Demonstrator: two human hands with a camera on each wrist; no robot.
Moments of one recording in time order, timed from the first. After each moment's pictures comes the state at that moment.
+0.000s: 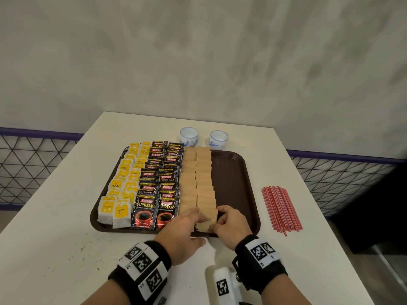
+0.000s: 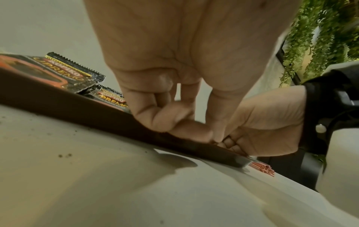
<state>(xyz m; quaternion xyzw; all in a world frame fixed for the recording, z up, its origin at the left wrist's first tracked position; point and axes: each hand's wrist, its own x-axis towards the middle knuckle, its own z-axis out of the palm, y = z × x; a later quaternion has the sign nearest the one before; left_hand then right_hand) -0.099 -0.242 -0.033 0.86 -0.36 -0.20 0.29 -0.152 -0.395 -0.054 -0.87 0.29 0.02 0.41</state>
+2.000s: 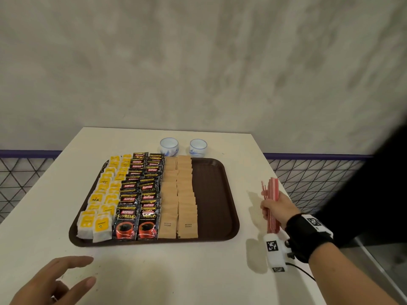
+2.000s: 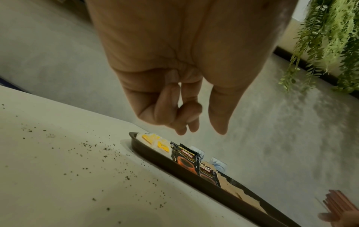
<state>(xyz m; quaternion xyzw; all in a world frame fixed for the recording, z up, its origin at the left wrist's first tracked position) -0.114 -0.059 -0.035 0.88 -0.15 -0.14 0.42 -0.205 -0.559 -0.037 -0.71 0.41 -0.10 0.56</state>
